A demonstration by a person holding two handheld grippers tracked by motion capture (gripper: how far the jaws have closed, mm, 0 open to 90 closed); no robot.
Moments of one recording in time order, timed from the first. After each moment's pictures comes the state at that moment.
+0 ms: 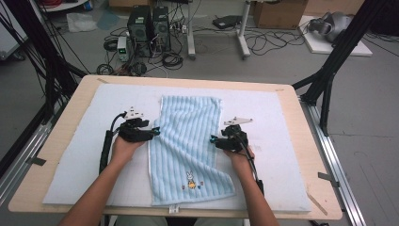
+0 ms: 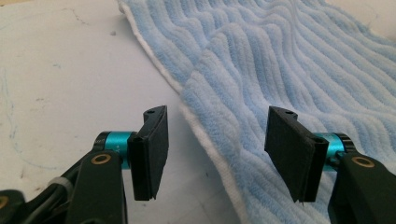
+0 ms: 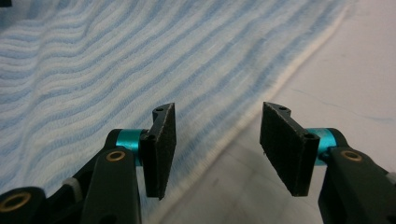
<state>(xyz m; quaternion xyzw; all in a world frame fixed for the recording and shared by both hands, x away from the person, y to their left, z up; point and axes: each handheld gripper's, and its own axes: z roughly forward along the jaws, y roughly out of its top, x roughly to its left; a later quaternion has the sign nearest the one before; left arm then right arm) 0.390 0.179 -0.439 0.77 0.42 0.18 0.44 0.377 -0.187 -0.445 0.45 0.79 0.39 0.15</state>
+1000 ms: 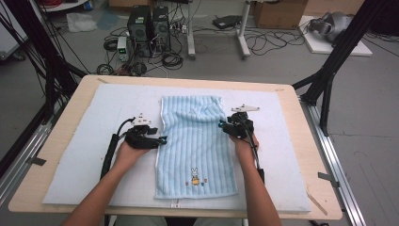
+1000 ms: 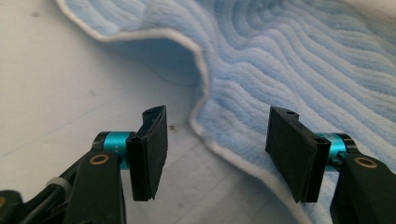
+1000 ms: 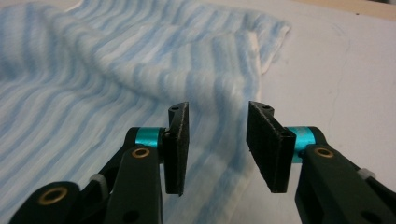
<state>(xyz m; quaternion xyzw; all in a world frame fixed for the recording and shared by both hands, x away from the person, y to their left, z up) 0.378 0.155 -0.448 0.80 0.38 0.13 0.44 0.409 -0.206 -0.427 0.47 0.76 0.40 0.20</state>
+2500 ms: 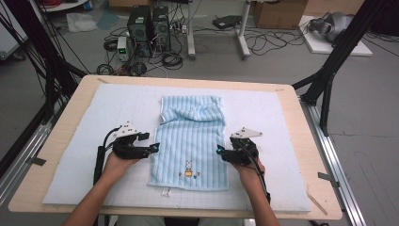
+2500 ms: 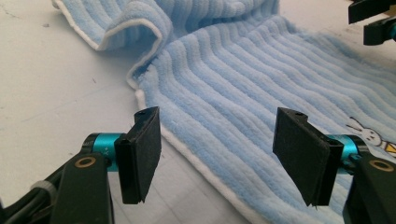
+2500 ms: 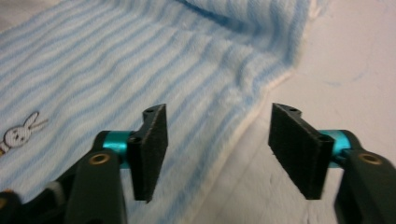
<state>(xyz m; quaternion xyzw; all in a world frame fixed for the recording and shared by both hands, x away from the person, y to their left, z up) 0.337 0.188 -0.445 0.77 0.36 0.14 0.51 0.323 -0.204 -0.428 0.43 0.79 0.39 0.20</state>
